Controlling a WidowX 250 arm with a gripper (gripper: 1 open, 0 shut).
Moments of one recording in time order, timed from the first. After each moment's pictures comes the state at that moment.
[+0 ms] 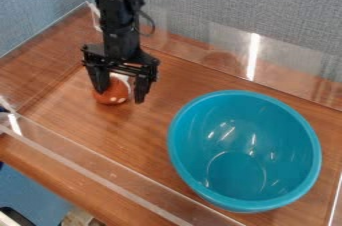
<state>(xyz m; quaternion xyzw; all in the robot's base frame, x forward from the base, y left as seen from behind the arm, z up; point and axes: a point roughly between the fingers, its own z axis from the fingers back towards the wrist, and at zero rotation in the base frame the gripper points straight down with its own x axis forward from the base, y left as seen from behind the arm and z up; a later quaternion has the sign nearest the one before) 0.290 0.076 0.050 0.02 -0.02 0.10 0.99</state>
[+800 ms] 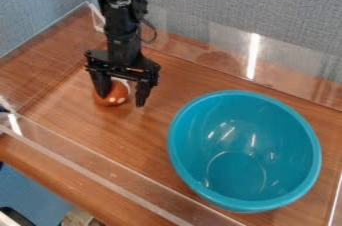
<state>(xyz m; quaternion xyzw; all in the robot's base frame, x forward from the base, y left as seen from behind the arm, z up) 0.298 0.080 0.034 0.03 -0.02 0.12 0.99</state>
